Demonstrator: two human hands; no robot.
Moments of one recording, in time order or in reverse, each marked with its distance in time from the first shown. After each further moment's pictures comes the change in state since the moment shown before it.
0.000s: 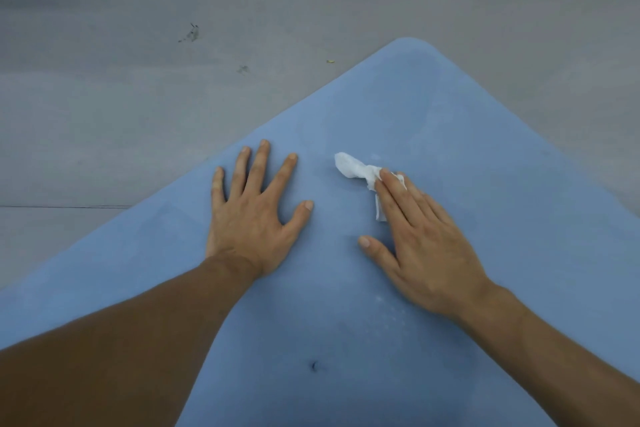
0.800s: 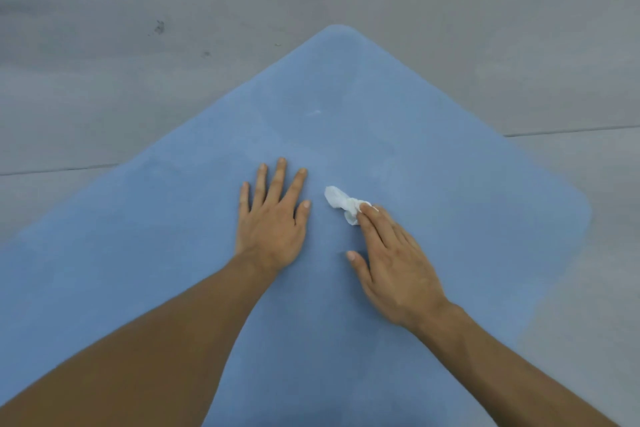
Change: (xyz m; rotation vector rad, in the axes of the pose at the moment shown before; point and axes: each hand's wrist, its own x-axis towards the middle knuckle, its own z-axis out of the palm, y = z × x) left_hand -0.108 0.079 0.010 -0.111 -0.088 0.075; right_hand -0.161 -0.044 0.011 0.139 -0.022 0.182
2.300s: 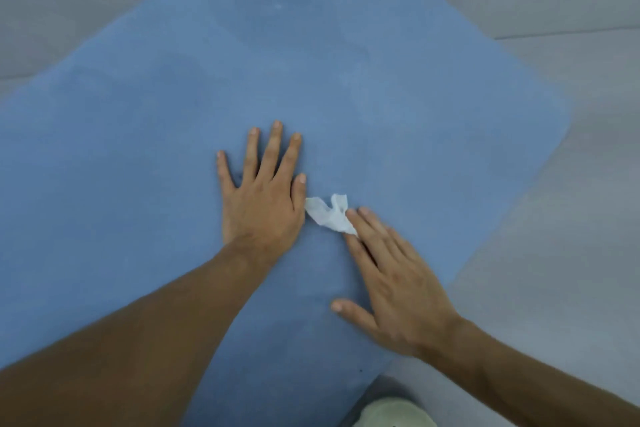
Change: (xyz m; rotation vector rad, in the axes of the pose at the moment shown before) left_hand -0.087 0.046 0.030 0.105 0.056 0.035; right_hand -0.131 0.020 0.037 -0.113 -0.033 -0.201
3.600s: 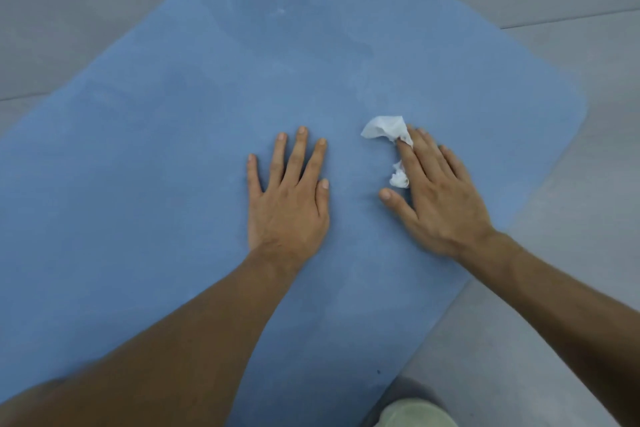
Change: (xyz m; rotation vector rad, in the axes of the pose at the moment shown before) left_hand -0.003 0.020 -0.006 -0.009 -0.029 0.060; right_hand 0.062 0.077 -0.016 -0.068 0.140 0.263
